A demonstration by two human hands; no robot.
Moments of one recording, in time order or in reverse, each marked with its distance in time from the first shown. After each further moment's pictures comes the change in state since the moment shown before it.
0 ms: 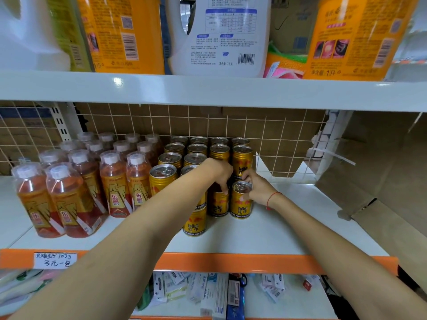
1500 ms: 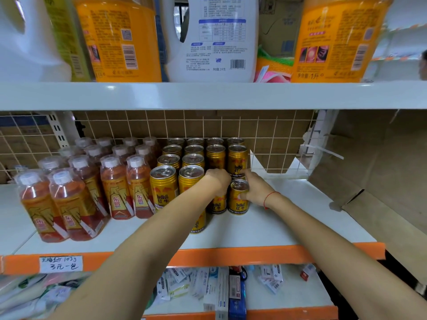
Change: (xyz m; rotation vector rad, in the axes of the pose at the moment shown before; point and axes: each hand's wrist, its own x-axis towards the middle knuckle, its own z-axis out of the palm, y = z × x) left_hand -0.017 0.030 0.027 0.066 0.195 -0.116; right_hand -0.017 -0.005 0.004 -0.200 0.066 -0.001
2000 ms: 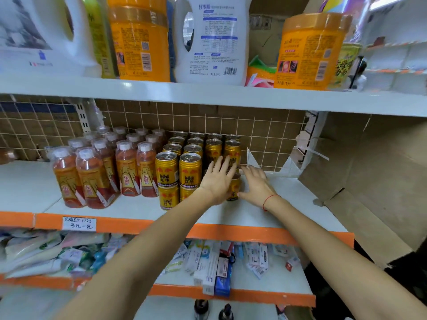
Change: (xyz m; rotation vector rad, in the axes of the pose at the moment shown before) left_hand -0.077 0.048 0.014 -0.109 0.331 -0.063; right_hand -0.080 -0.005 -0.025 -0.321 0.096 -0.133
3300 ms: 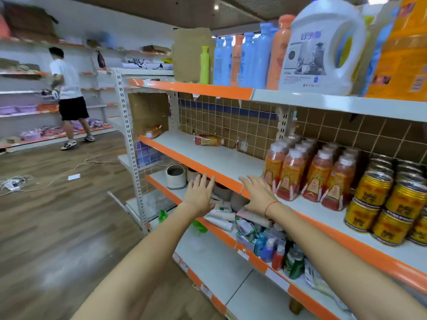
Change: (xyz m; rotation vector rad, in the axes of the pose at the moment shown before) left_hand -0.440 -0.281 0.000 0.076 -0.224 -0.858; right_hand -0.052 -0.454 0.101 0.027 -0.204 -0.753
